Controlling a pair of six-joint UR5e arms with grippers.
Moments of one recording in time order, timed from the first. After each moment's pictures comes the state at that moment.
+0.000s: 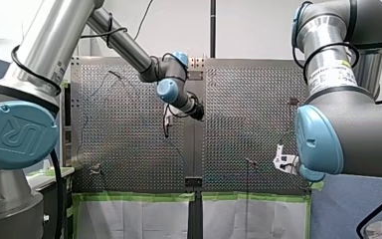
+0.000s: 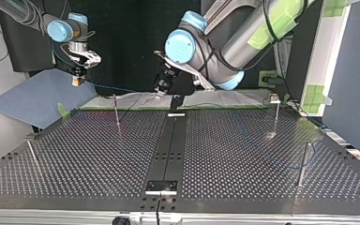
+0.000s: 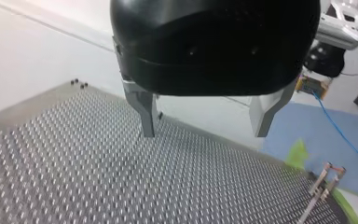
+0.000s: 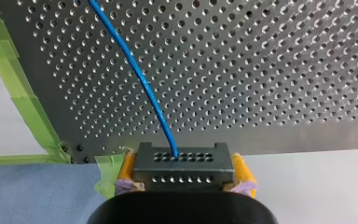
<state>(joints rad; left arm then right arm) -0.63 -1.95 -1.67 -2.92 -1.66 -1.84 1.60 -0.82 2.00 -1.08 1.43 1.70</state>
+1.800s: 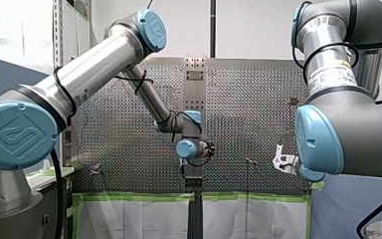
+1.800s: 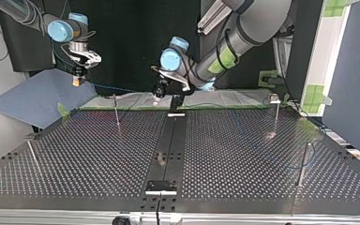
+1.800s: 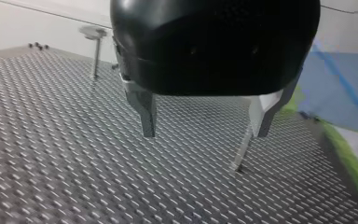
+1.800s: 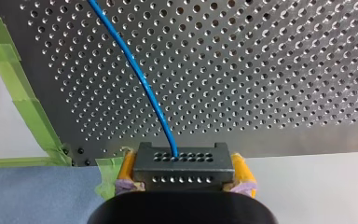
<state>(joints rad) -0.63 -2.42 -1.53 -2.44 -1.74 -1.81 1.61 -0.82 2.00 -1.09 1.43 1.70</state>
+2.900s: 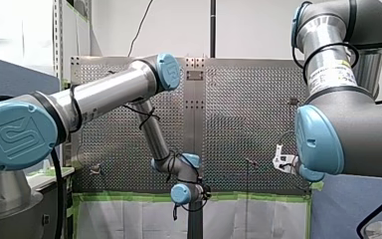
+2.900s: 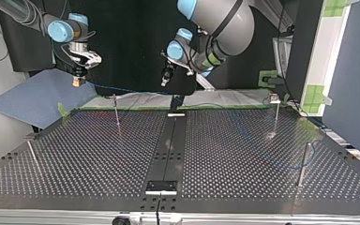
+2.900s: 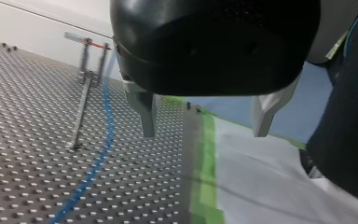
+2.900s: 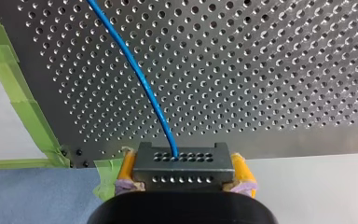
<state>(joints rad) -0.64 -2.72 -1.50 -2.33 -1.73 -1.76 1.61 -0.82 1.99 -1.09 1.43 1.70</state>
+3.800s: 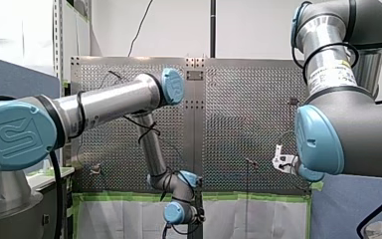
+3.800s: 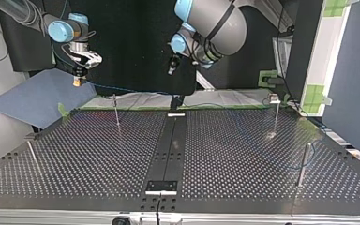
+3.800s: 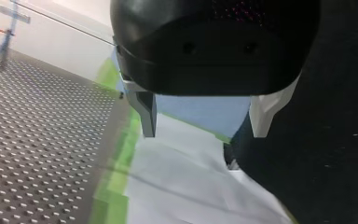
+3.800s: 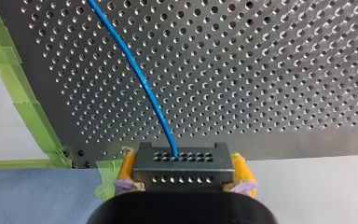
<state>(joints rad) -0.65 -2.80 -1.54 -2.36 -1.75 -1.74 1.61 -0.82 1.99 -1.08 1.43 1.69</state>
